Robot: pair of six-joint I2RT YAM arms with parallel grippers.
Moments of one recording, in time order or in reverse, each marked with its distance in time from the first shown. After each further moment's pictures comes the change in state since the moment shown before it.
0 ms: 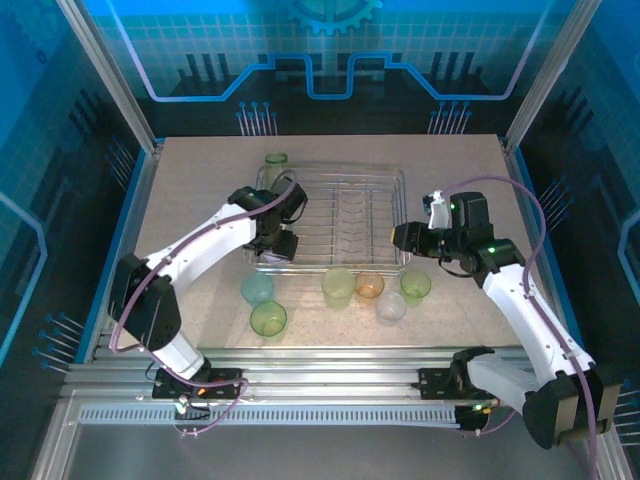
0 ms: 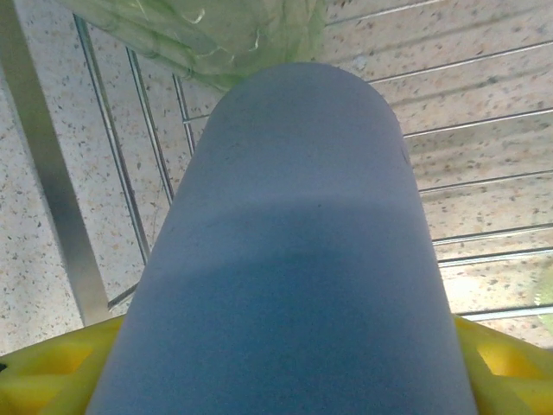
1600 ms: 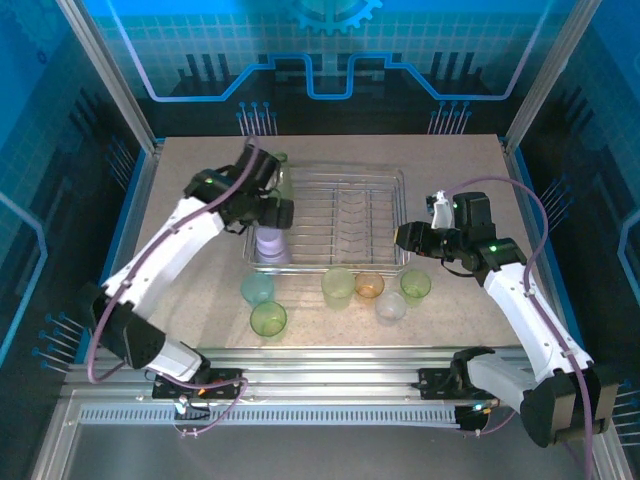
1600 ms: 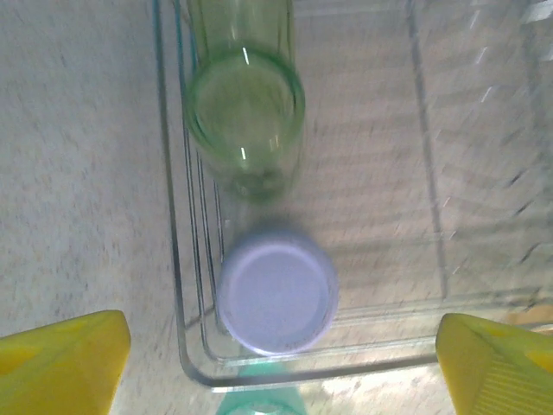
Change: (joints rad) left arm 0.112 -0.167 0.189 0.028 0.028 0.008; right arm -0.028 0.009 0.000 -0.018 0.000 -0.008
